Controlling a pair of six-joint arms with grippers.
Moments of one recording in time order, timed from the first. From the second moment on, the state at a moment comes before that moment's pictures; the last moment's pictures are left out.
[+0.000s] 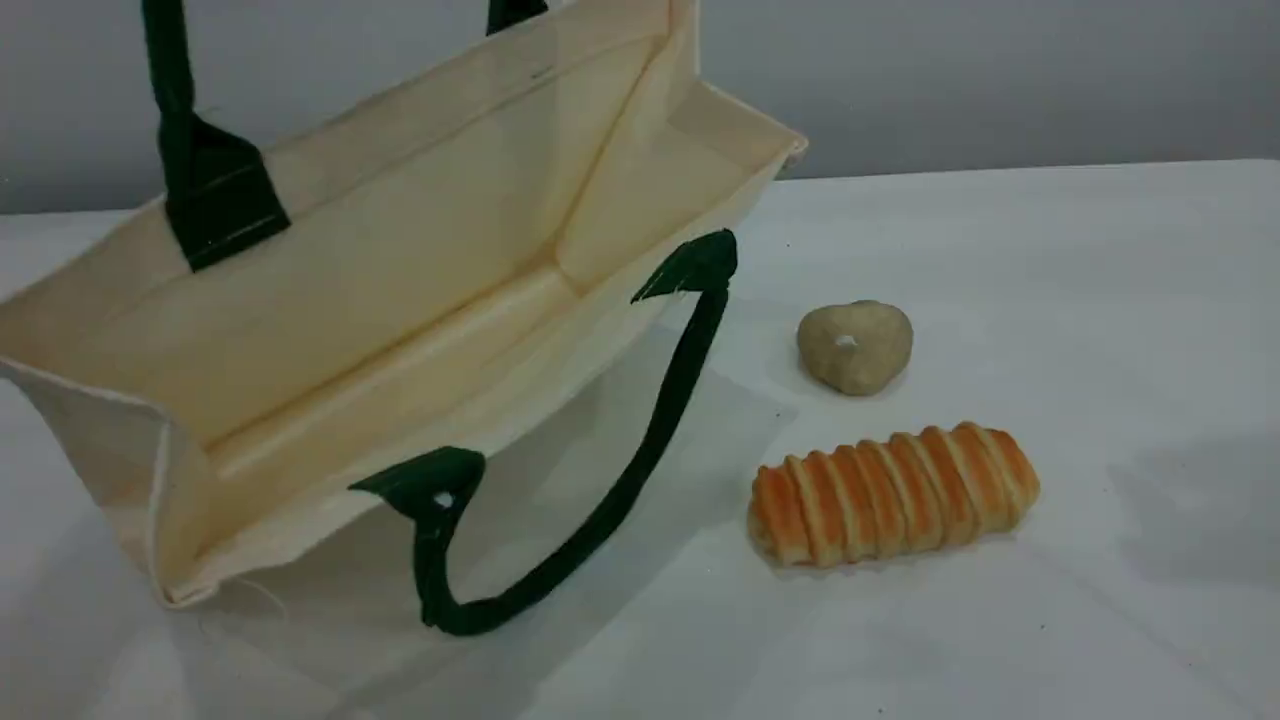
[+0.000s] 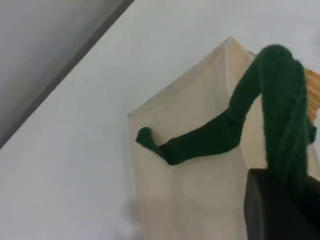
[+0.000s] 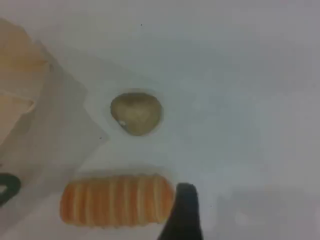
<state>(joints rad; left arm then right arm) -0.20 1.65 -1.81 -0.45 1.22 0.77 0.04 1.31 -1.01 0.29 0.73 -0.25</state>
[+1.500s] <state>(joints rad) -0.22 1.65 -1.81 -0.45 1.22 0.79 0.13 1.88 -1.01 0.74 0.83 -0.14</state>
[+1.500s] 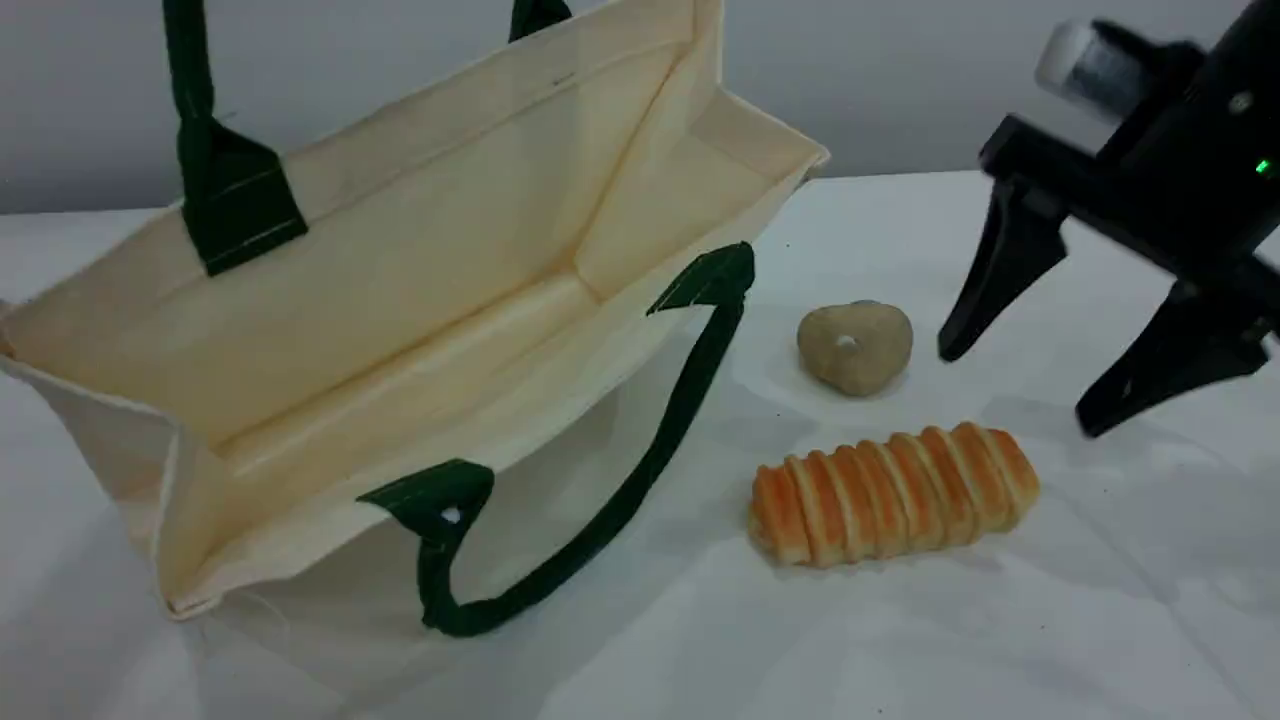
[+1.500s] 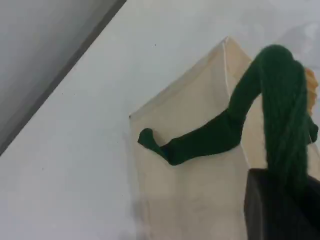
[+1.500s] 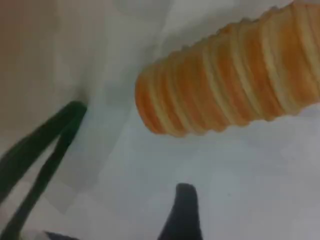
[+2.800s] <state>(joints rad) -0.22 1.65 -1.81 -0.45 1.22 0.79 0.13 2.16 -1.07 1.00 0.70 -0.20</state>
